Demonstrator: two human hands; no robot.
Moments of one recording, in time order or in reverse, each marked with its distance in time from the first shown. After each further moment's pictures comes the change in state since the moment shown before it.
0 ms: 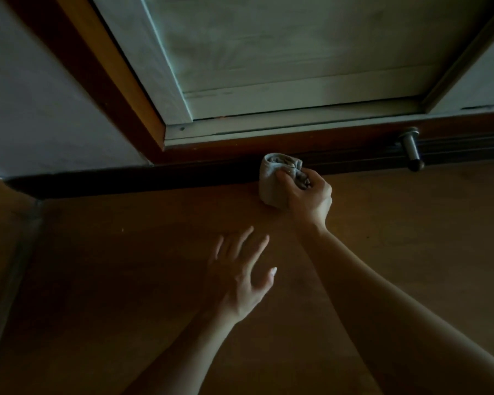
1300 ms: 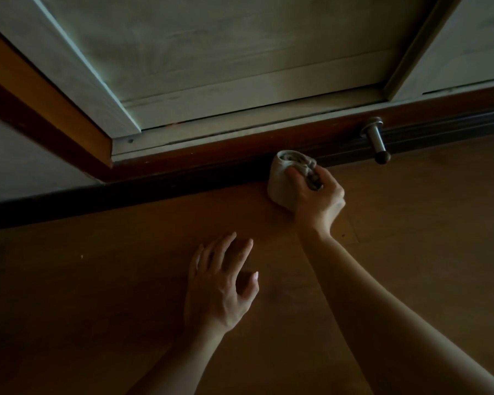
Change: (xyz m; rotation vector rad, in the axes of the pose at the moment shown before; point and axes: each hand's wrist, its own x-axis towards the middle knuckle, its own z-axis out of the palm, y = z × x) left_hand 0.015 0.011 0.016 0.078 -0.065 0.027; right_hand 0.027 0.018 -0.046 -0.031 0.259 -0.001
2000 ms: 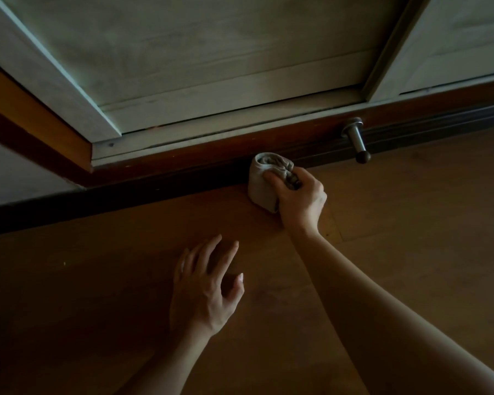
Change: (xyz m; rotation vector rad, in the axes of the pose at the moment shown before) left_hand 0.000 0.001 -0.002 0.008 -0.003 0.002; right_hand 0.008 0.000 -0.007 -0.074 -0.156 -0.042
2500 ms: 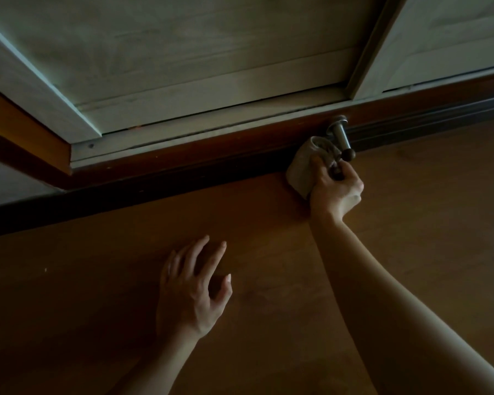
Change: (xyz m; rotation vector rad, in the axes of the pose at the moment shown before) left_hand 0.001 -0.001 0.001 -0.006 0.013 0.007; right_hand 0.033 0.011 -0.045 0.209 0.390 0.248
